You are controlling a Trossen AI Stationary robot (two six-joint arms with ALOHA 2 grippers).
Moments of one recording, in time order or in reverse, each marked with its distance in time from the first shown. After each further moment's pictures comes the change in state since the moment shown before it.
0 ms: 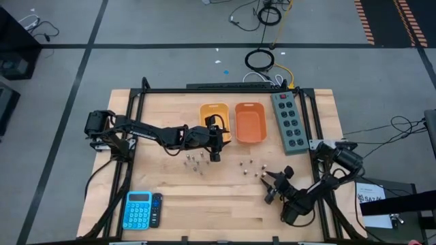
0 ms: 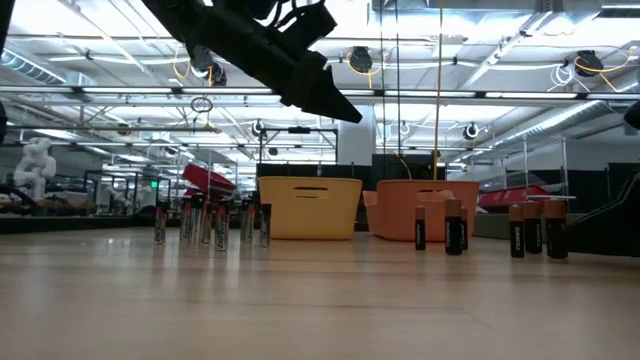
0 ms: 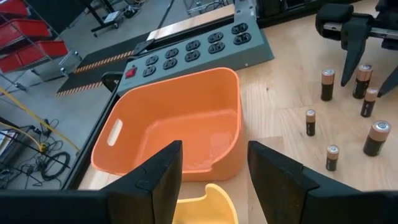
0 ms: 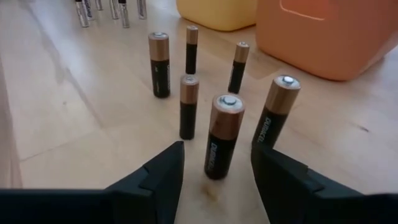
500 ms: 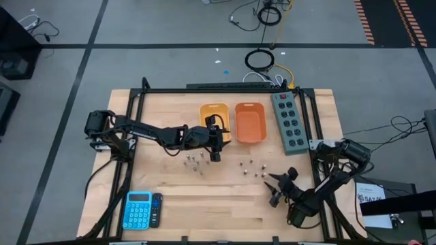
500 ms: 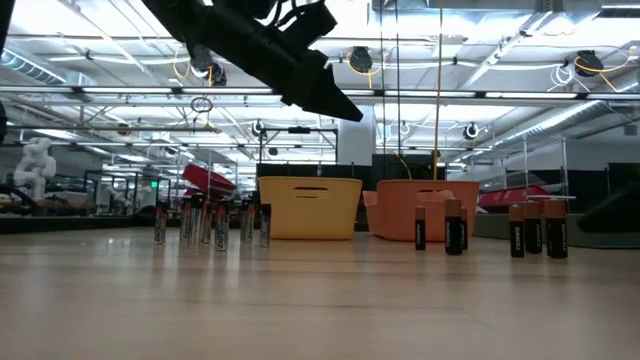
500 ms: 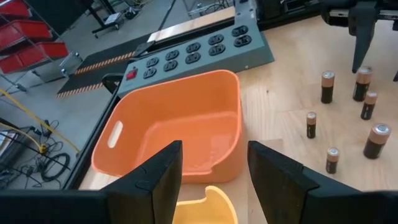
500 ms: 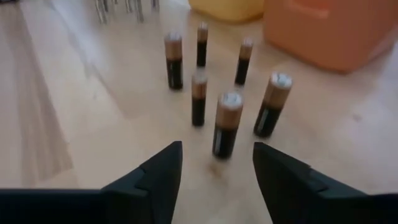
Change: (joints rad) left arm 0.000 0.000 0.000 0.008 0.000 -0.001; right arm 0.063 -0.114 -0.001 -0.090 -0.058 0.018
